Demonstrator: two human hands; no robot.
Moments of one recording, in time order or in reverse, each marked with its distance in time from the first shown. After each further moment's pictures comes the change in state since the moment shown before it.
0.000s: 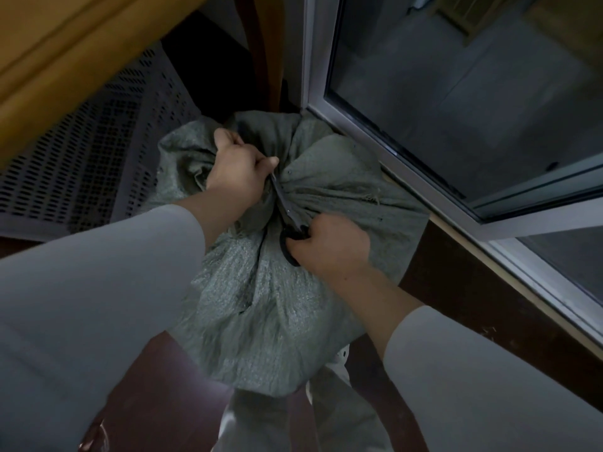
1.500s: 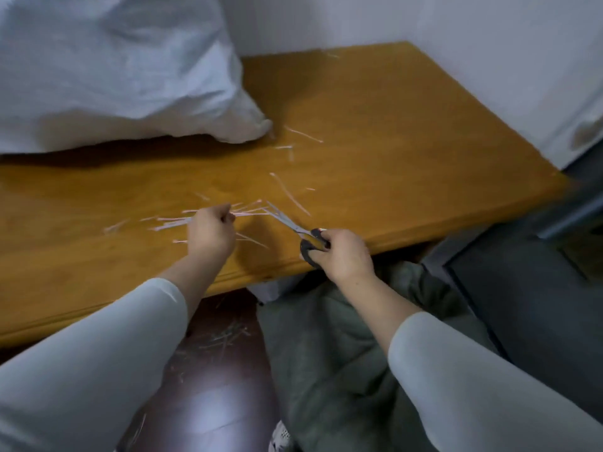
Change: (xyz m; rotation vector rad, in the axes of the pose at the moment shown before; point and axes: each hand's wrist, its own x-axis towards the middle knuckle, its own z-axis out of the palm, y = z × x) left_hand -0.189 -0.175 -0.322 -0.414 0.652 -0.642; right_hand -0.061 -0.338 -0.044 -0.020 -0.149 -0.484
